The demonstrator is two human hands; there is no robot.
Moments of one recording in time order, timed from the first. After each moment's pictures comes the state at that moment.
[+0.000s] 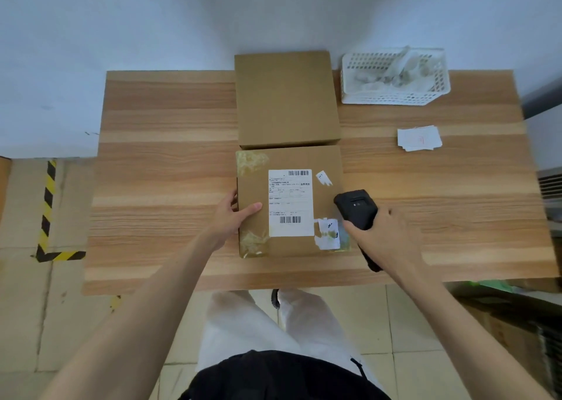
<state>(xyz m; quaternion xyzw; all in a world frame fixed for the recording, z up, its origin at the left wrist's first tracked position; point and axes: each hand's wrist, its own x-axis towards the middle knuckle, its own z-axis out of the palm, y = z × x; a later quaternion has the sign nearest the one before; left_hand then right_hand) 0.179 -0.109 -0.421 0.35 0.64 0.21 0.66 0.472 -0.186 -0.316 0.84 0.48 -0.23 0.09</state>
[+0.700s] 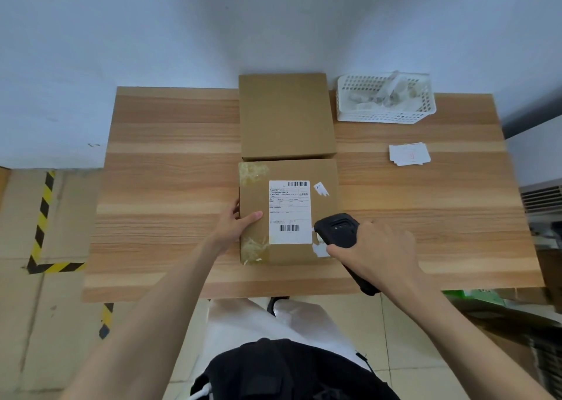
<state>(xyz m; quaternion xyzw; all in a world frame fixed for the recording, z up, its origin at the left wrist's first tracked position) 0.182 -0.111 -0.417 0.32 0.62 0.23 0.68 0.432 -0.186 -0.234 0.76 0.59 -0.19 0.19</state>
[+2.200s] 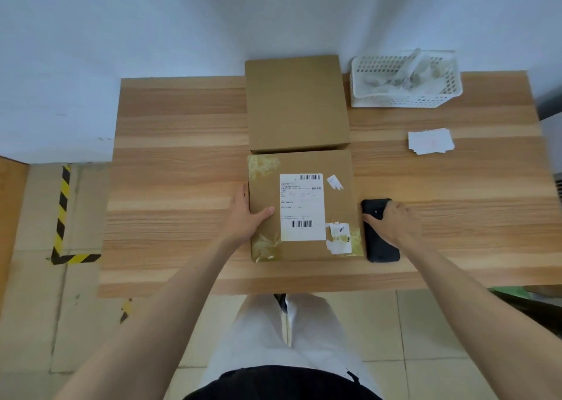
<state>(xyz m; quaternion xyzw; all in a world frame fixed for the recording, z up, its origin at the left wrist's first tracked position) 0.183 -0.103 -0.419 0.46 0.66 0.17 0.57 0.527 -0.156 -0.419 0.82 0.50 -0.23 0.17</state>
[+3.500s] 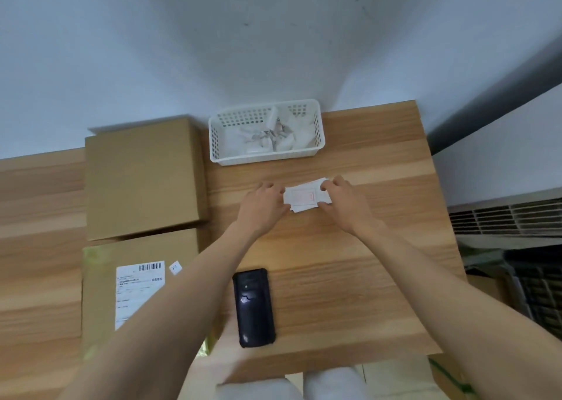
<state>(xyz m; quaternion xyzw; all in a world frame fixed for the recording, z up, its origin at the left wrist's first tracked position) 0.593 0.034 -0.417 0.79 0.54 -0.07 0.27 0.795 -0.012 -0.424 0.72 0.64 -0.28 0.02</state>
